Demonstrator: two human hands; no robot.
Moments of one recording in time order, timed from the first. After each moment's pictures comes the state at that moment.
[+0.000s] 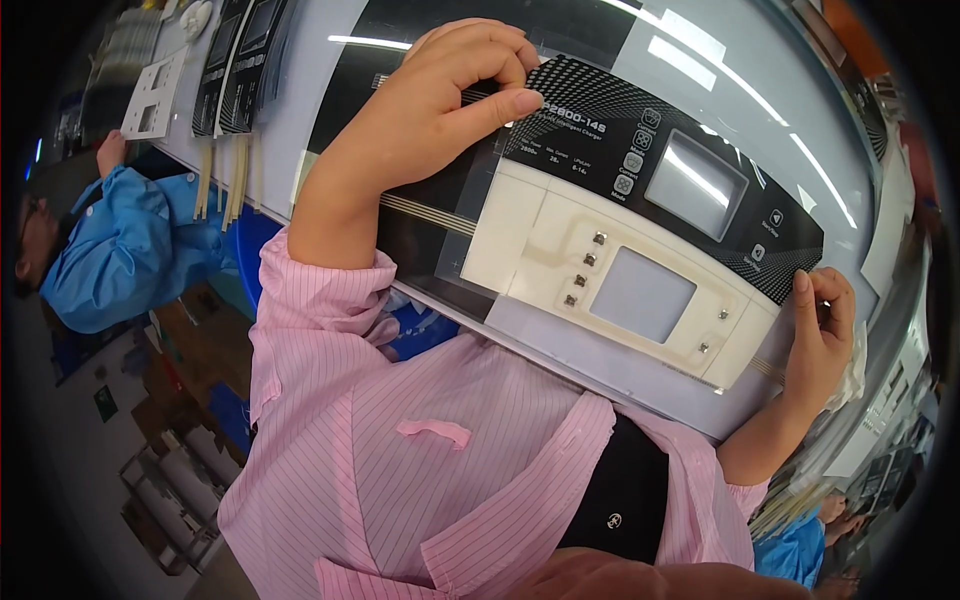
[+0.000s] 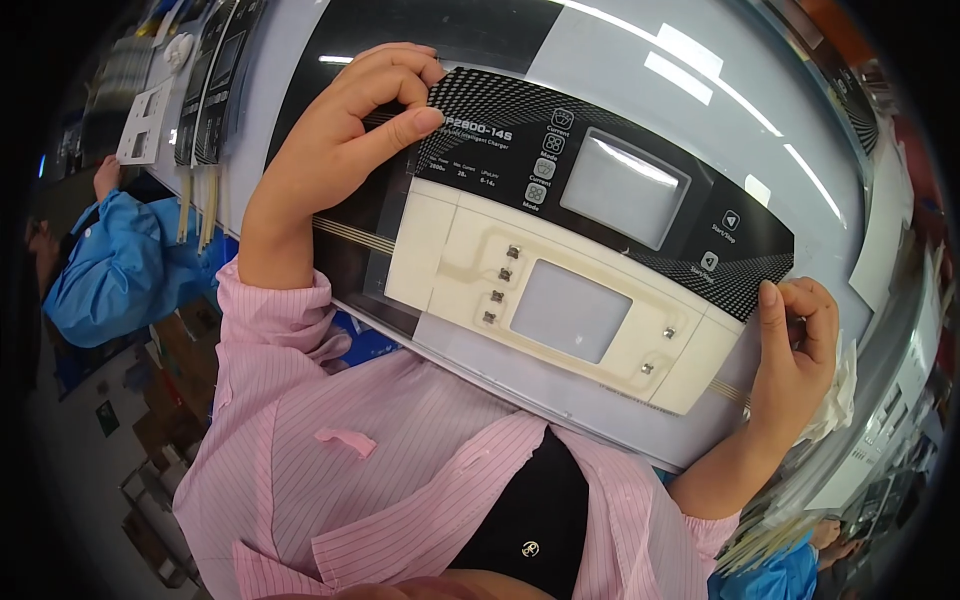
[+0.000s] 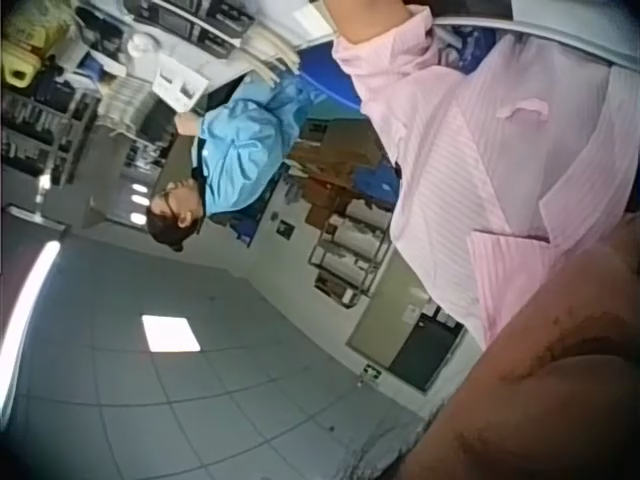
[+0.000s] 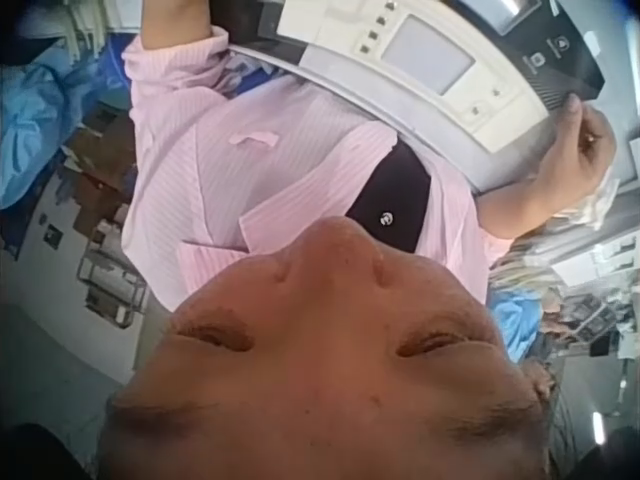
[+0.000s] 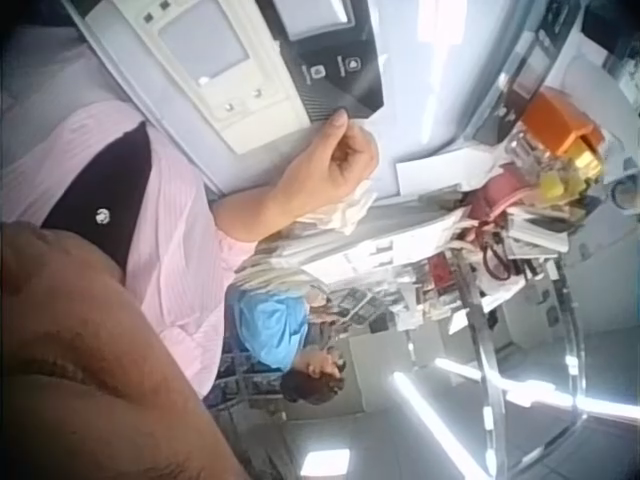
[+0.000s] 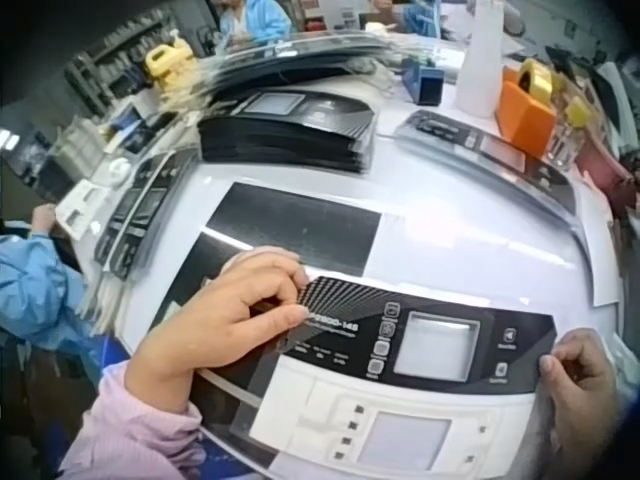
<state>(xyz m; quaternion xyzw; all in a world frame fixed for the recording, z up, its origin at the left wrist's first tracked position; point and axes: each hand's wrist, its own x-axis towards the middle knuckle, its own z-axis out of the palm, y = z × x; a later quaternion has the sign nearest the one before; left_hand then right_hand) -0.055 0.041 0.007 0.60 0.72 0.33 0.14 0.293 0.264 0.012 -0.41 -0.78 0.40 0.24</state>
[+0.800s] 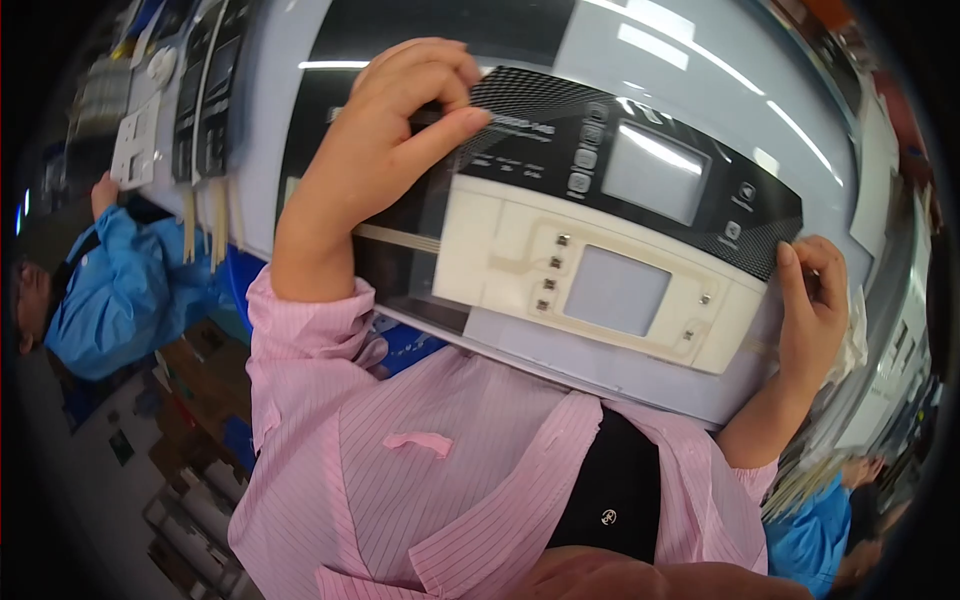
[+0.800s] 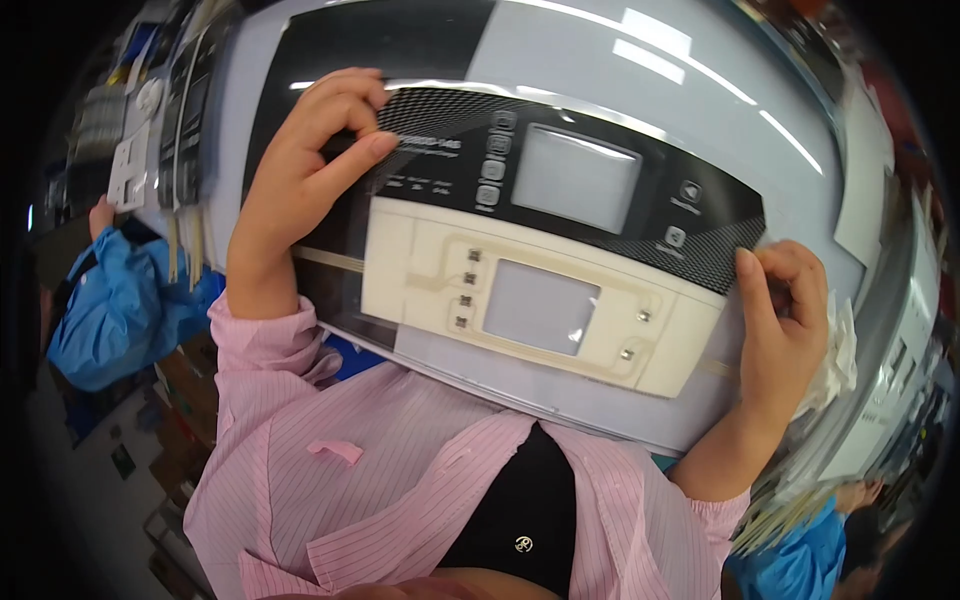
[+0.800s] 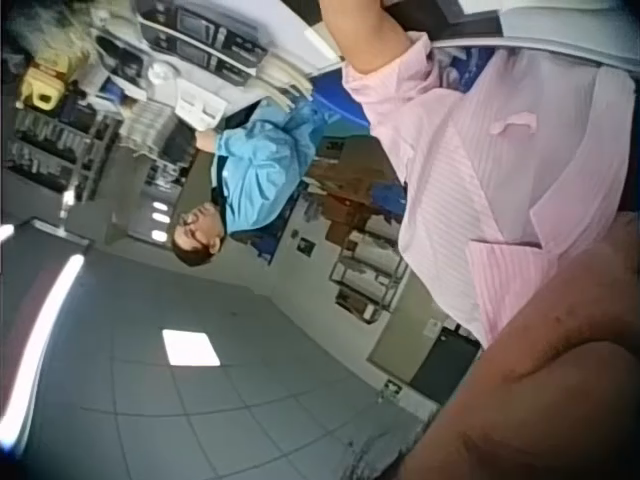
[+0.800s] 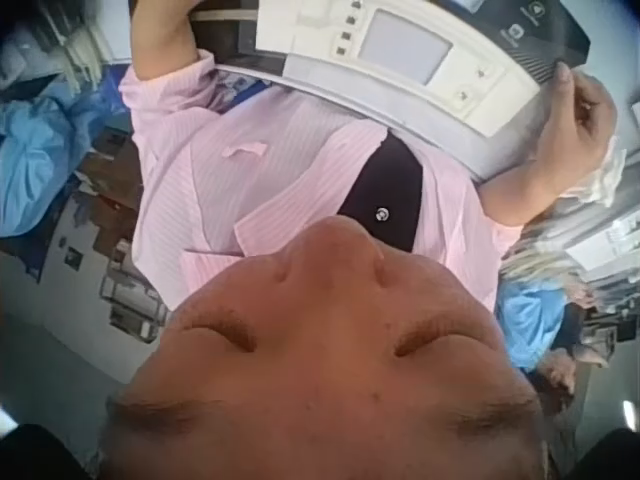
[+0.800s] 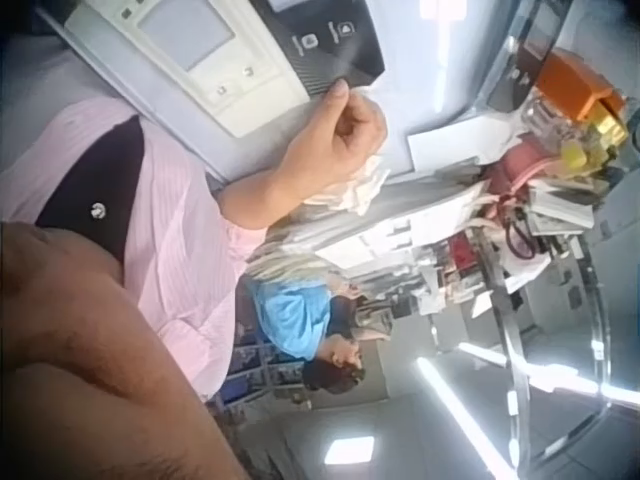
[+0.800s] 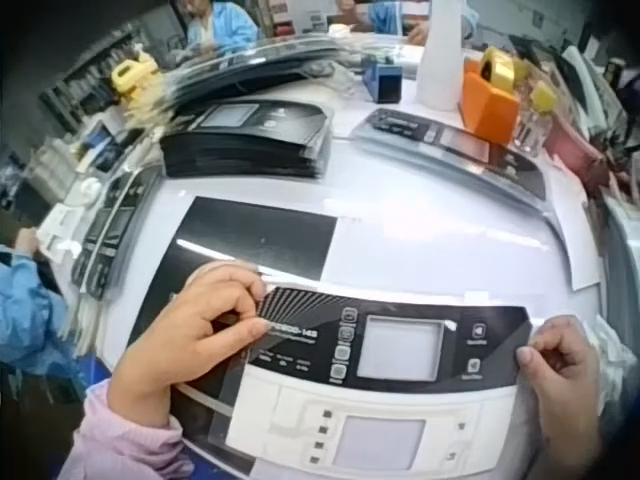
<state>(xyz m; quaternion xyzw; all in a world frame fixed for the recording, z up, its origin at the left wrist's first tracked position) -0.048 0.053 0.012 0.61 0.71 0.34 0.14 0.295 0.263 0.015 -0.41 -0.78 0.39 0.26</state>
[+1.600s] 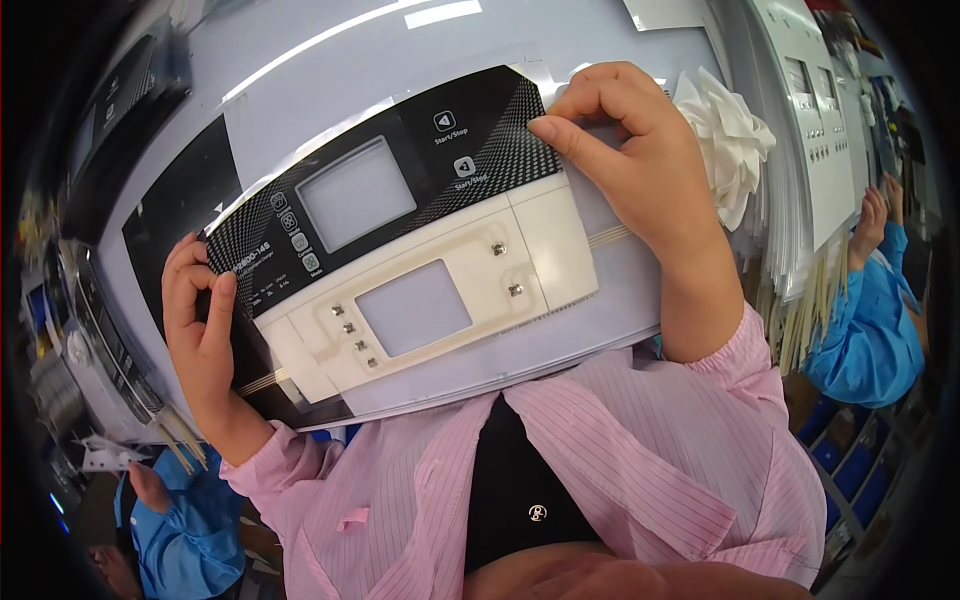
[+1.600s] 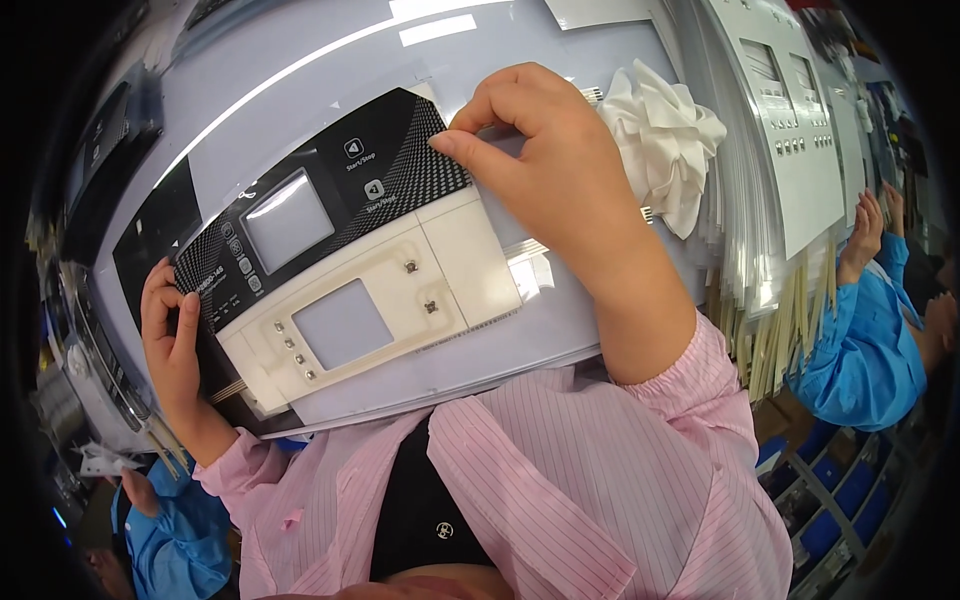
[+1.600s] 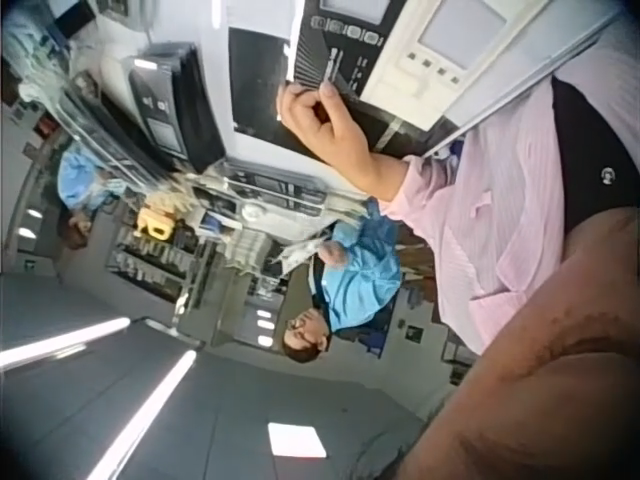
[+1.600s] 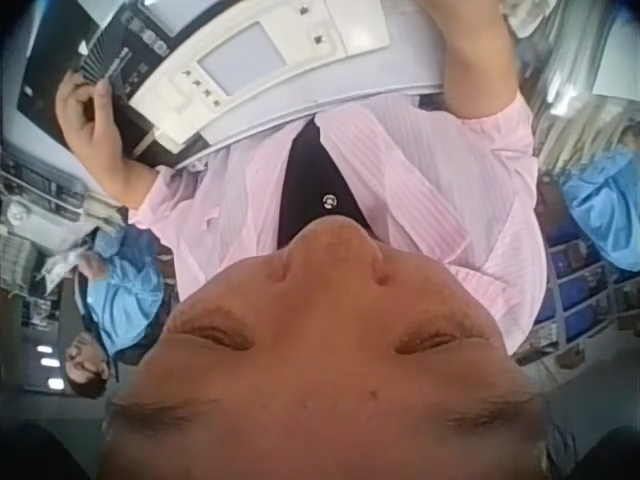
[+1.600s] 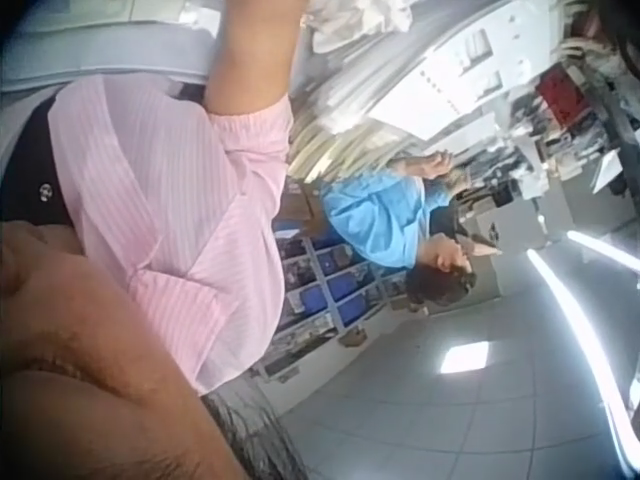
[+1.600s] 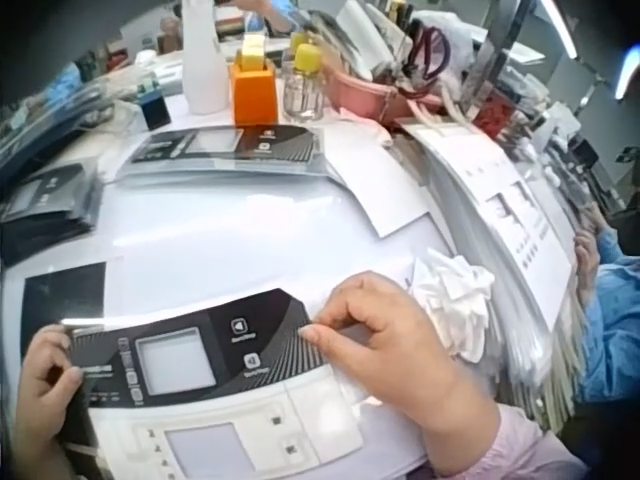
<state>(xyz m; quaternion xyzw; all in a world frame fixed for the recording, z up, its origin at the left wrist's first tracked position) -0.044 0.049 0.013 0.53 0.75 0.34 0.20 0.292 0.265 0.017 -0.40 -0.79 0.39 0.27</state>
